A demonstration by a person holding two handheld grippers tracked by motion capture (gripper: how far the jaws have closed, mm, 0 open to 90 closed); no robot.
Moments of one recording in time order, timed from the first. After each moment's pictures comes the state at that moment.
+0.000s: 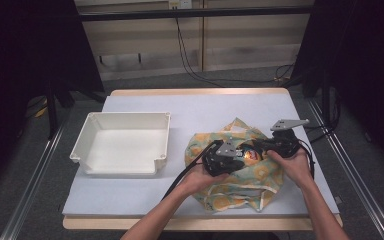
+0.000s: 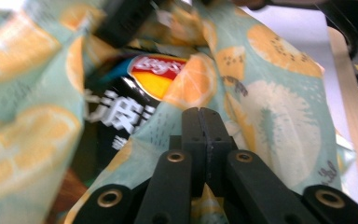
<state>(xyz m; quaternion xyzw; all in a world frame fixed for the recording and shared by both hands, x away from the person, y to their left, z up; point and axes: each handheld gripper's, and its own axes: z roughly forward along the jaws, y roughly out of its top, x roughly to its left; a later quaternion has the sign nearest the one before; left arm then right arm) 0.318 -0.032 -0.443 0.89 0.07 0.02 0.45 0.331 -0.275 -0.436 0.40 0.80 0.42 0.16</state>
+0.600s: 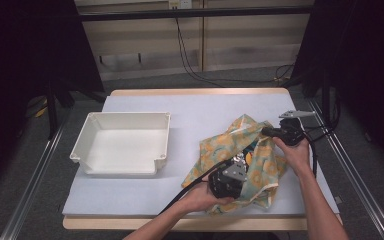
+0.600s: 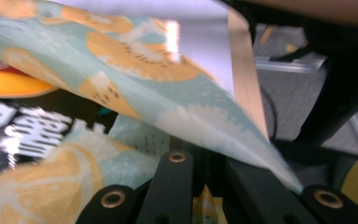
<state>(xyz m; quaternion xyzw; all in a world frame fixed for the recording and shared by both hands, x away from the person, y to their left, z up) 0.266 -0.041 -0.449 0.90 0.00 -0.05 0.43 0.374 -0.310 -0.457 0.48 0.75 0.42 0.18</state>
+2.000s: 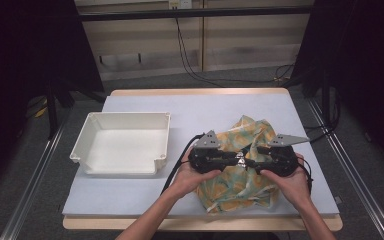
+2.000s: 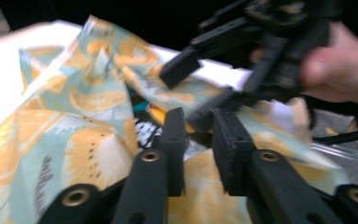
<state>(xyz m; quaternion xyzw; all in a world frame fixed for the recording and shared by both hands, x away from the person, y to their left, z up) 0.319 -0.001 -0.423 0.84 0.13 0.00 0.53 0.274 -0.242 -0.429 0.43 0.79 0.41 0.17</state>
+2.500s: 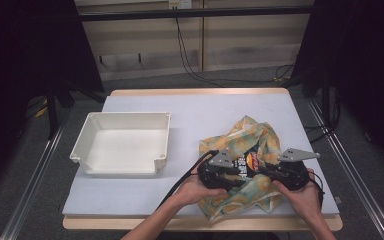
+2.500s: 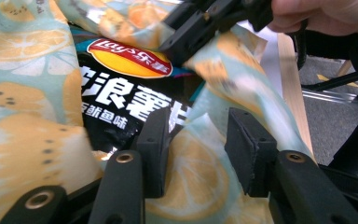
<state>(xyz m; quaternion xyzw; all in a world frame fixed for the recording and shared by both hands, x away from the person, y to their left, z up) 0.292 -0.015 -0.446 0.88 0.08 -0.02 0.47 0.241 -0.268 -0.447 0.44 0.79 0.38 0.19</state>
